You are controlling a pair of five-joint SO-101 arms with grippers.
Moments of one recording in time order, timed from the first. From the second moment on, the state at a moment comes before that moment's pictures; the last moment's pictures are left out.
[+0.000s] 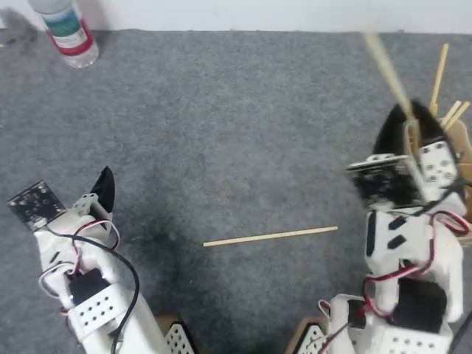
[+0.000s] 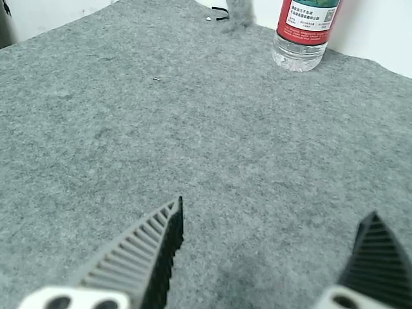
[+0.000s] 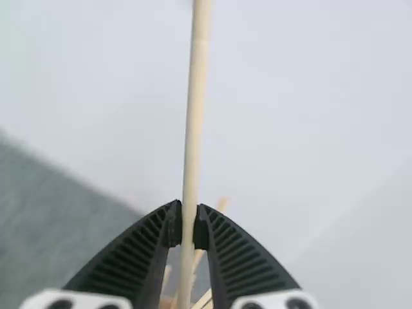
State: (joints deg) left arm -39.5 -76.2 92.8 24.8 8.8; right arm 7.2 -72.8 40.6 36.5 33.3
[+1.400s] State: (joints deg) left arm -36.5 -76.2 92.8 24.8 5.0; right arm 19.5 -48.8 51.4 12.3 8.6
